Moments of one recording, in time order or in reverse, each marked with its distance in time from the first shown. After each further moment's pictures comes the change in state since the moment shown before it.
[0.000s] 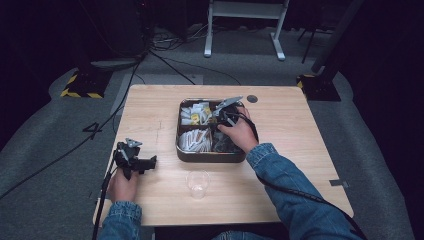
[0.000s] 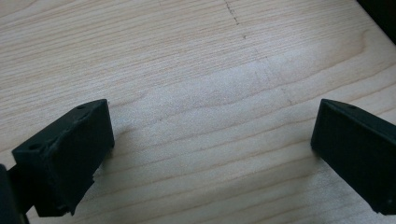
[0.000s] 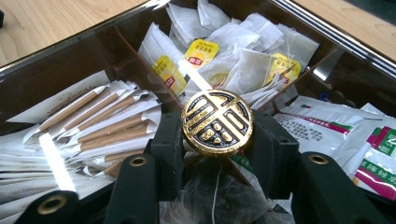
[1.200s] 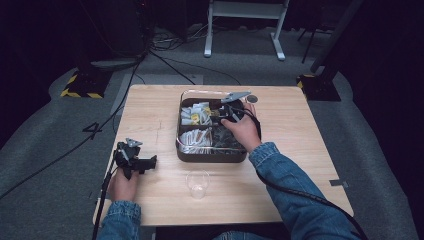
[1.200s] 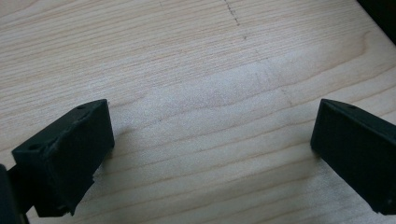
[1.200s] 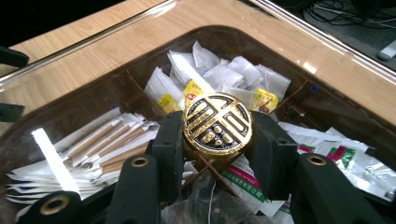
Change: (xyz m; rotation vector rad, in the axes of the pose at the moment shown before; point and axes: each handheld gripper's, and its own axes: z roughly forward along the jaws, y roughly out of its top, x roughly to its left) left arm -0.001 0.000 0.000 0.000 0.003 -0.007; right arm 0.002 0.016 -0.033 -0.090 -0.023 0.013
